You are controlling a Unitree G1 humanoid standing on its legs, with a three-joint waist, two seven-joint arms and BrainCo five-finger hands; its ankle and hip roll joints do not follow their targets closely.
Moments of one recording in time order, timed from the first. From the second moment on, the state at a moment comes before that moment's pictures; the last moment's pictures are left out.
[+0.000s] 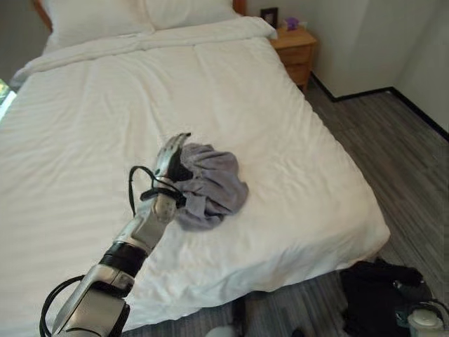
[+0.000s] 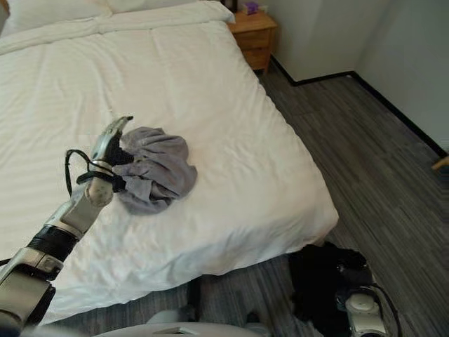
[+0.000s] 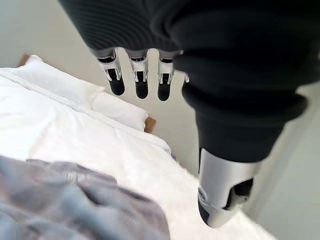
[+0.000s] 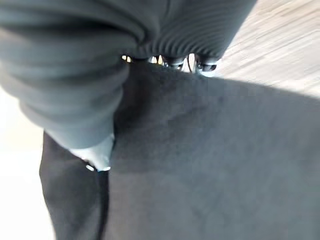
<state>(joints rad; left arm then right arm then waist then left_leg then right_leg) -0.60 0.59 -0.50 0.56 0.41 0.04 0.39 0.06 -0.45 -0.09 0.84 0.04 0.00 -0.28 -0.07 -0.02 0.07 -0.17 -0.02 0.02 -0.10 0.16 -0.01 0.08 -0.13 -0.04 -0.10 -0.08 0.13</state>
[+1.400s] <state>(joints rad) -0.34 0.42 -0.20 -0.01 0.28 0.00 0.50 -0.20 -0.55 0.07 0.20 -0.24 0.01 -0.37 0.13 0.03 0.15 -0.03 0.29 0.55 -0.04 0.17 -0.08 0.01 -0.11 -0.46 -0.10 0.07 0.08</state>
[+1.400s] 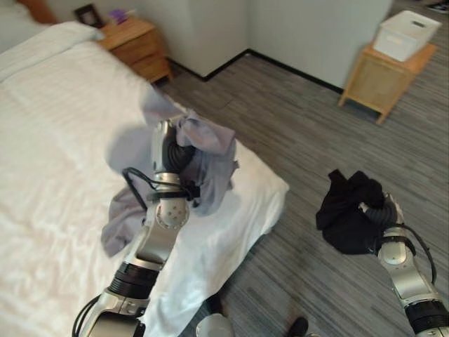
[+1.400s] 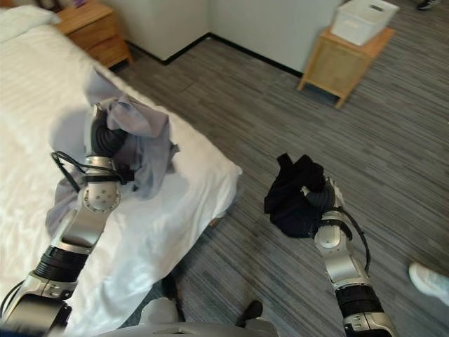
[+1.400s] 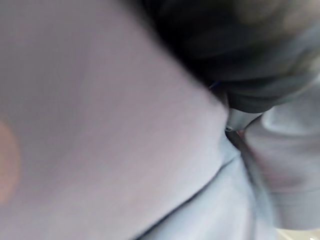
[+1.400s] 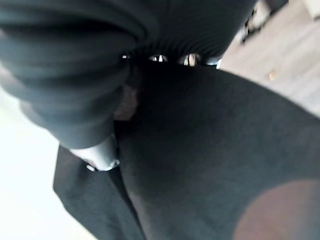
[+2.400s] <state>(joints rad) -0.13 0.34 -0.31 -0.10 -0.10 -0.07 0.46 -0.07 -0.56 0.28 -0.03 -0.47 -0.03 -0.37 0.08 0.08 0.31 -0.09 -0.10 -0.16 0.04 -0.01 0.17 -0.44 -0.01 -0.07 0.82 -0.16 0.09</state>
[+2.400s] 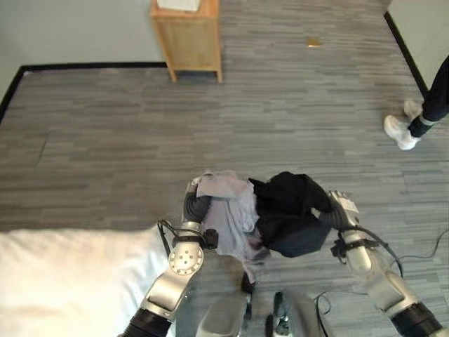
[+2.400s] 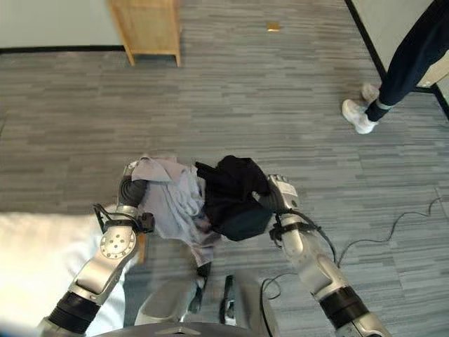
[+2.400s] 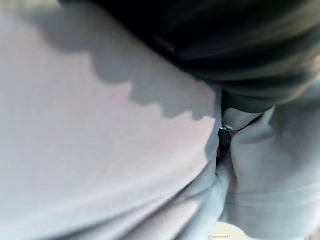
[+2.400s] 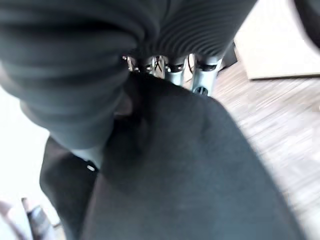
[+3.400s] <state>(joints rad) -0.05 0.37 -0.31 -0.09 -0.10 -0.03 0.38 -0.02 -0.58 0.20 0.05 -0.52 0.01 -0.39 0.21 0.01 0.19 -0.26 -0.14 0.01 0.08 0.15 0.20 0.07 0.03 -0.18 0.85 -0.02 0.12</state>
